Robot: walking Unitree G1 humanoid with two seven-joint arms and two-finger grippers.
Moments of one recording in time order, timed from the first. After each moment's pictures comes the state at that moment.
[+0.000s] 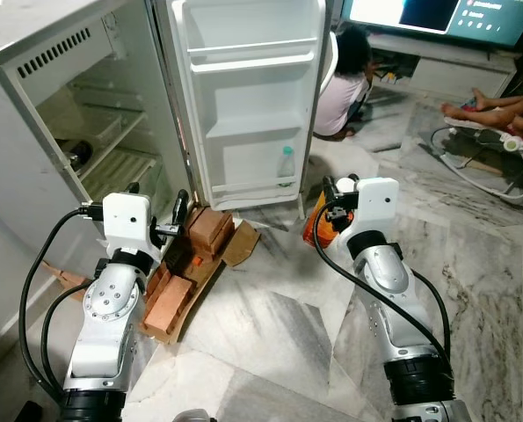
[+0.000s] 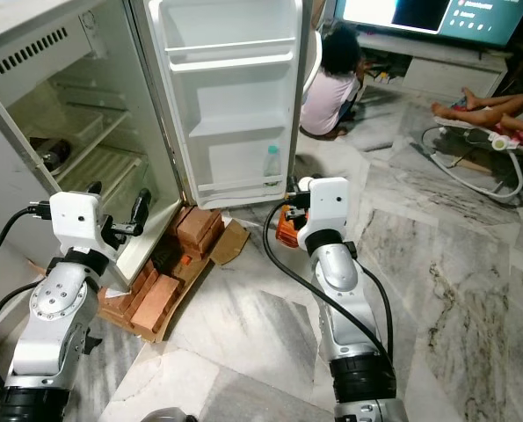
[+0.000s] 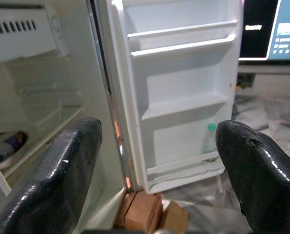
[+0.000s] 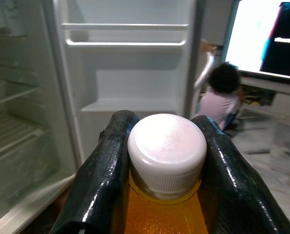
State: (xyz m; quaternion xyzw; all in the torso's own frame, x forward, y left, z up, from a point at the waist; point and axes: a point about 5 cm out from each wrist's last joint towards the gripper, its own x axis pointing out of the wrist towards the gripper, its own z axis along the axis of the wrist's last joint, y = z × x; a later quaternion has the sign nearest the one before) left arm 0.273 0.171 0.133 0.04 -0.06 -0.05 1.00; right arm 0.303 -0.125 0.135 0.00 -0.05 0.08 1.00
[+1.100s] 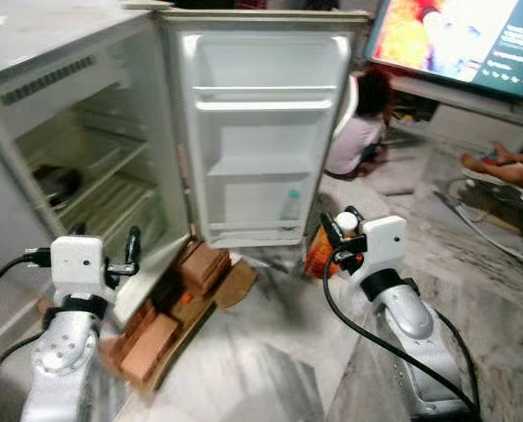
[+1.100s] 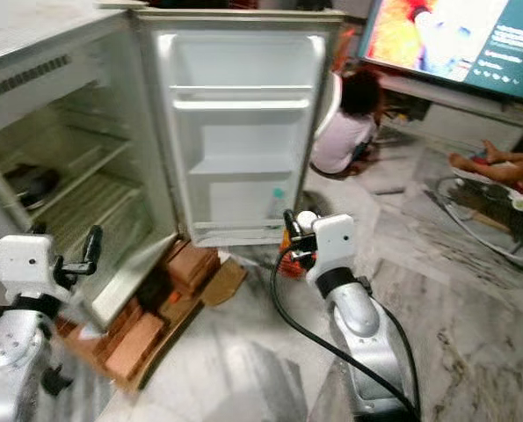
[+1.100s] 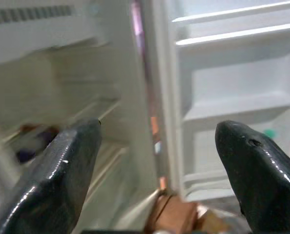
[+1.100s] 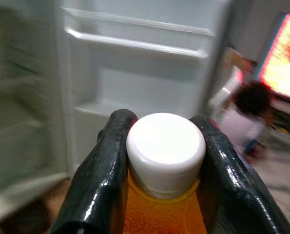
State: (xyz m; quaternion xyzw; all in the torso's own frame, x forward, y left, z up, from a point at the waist) left arm 0.231 0.196 0.111 0.06 -0.01 0.00 1.00; right arm 0.259 -0.160 0.112 -0.05 -0.01 0.11 0.99
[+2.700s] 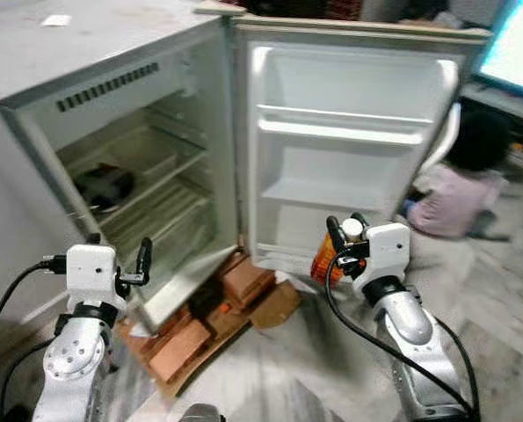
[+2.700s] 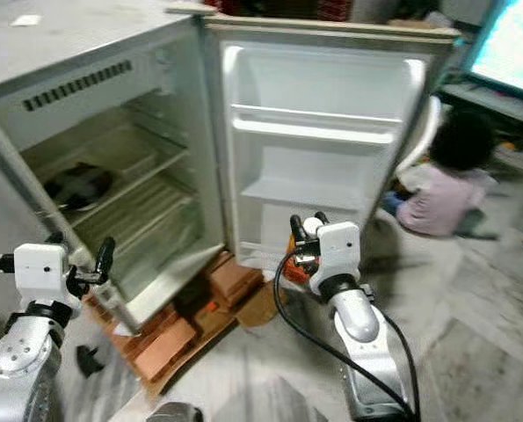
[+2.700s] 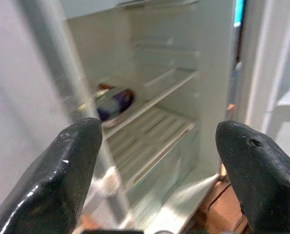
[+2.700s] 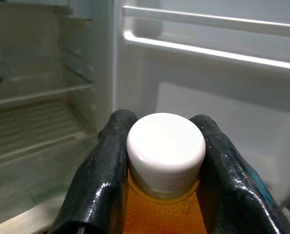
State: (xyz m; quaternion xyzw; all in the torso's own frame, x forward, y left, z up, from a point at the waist) left arm 0.222 0.208 0.096 0.07 0.03 0.01 1.00; right arm 0.256 -0.152 0.104 -0.03 -0.01 0.10 0.99
